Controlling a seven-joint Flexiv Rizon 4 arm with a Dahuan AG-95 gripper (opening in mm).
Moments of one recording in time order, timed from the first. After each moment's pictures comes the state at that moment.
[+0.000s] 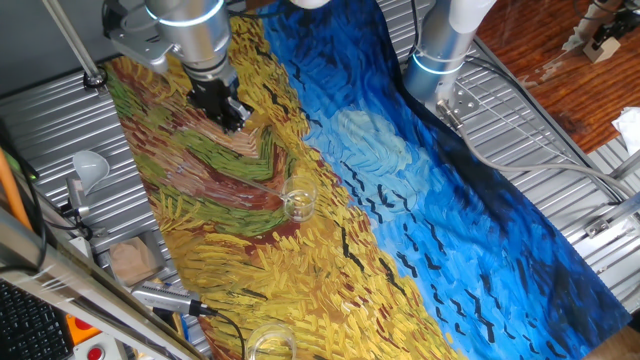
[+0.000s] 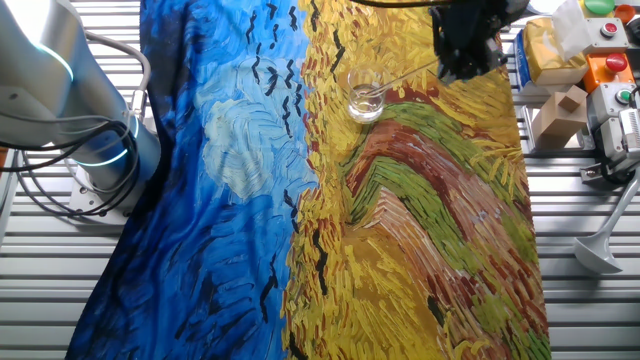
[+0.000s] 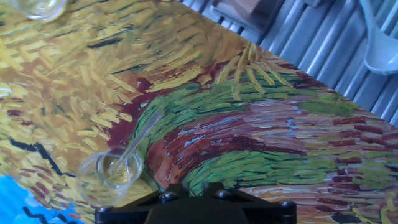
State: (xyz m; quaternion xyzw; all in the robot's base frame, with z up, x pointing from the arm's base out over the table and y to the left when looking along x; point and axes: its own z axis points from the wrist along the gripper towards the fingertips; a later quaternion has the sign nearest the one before) arm 0.542 0.039 0.257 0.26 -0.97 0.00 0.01
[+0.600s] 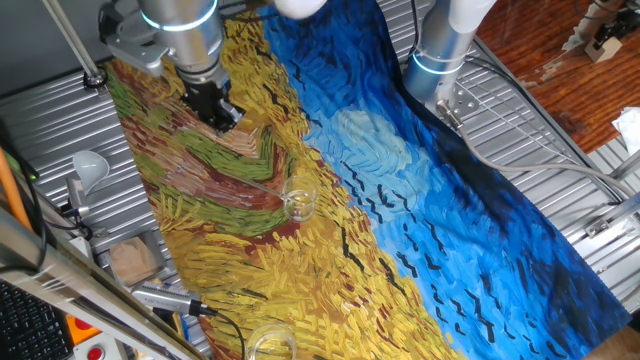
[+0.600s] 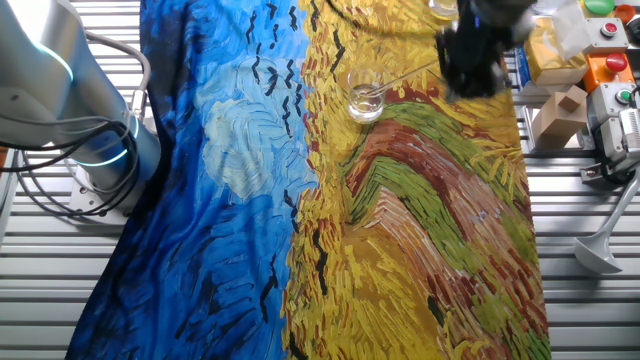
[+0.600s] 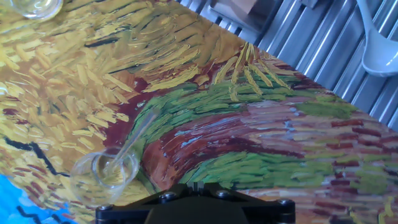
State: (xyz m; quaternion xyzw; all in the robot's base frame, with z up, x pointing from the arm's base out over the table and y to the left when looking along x) arm 0.562 0.011 0.216 0.28 -0.96 0.00 0.00
